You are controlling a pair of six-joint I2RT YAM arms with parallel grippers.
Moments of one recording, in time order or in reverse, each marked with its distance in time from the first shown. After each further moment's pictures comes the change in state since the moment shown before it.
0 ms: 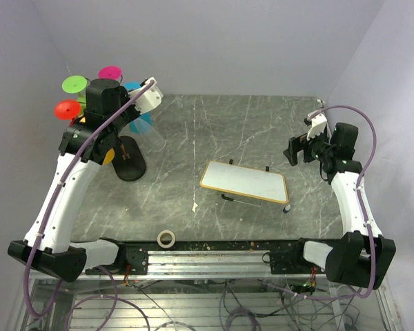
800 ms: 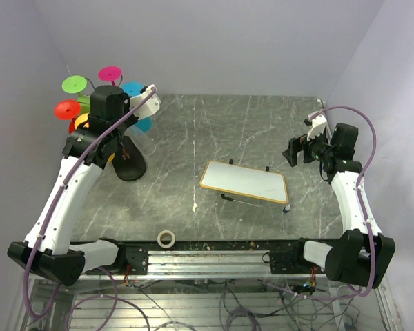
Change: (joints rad) left arm -0.006 -0.016 -0.096 0.026 -0.130 0.034; right arm -0.011 0.014 -0.007 0.000 -0.045 0.008
